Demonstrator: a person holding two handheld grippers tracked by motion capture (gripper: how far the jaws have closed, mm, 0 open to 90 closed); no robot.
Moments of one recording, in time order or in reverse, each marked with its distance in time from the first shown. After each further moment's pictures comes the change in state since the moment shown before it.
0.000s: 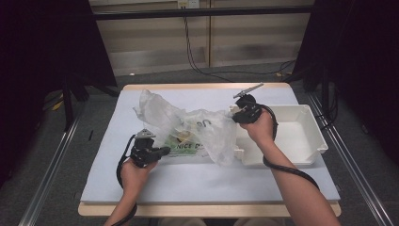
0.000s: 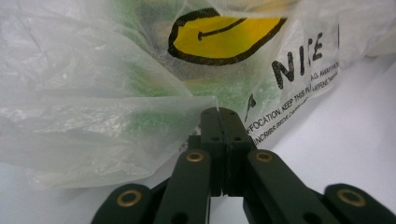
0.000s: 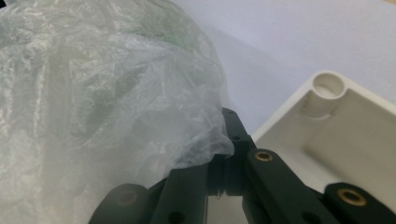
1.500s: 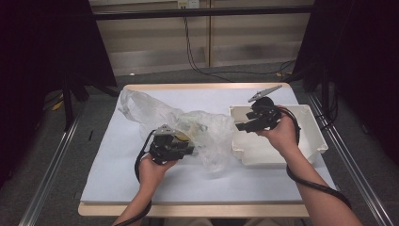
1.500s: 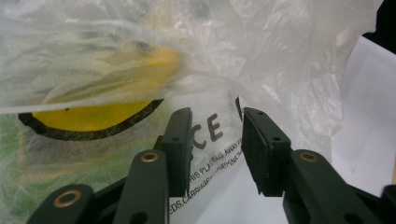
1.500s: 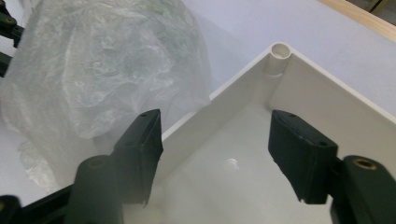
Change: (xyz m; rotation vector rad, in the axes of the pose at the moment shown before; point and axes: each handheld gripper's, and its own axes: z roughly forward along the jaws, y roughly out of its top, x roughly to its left) left arm -0.045 0.031 0.025 -0.032 -0.128 0.083; right arm 0.019 -0.017 -0.066 0.022 -0.110 -0.083
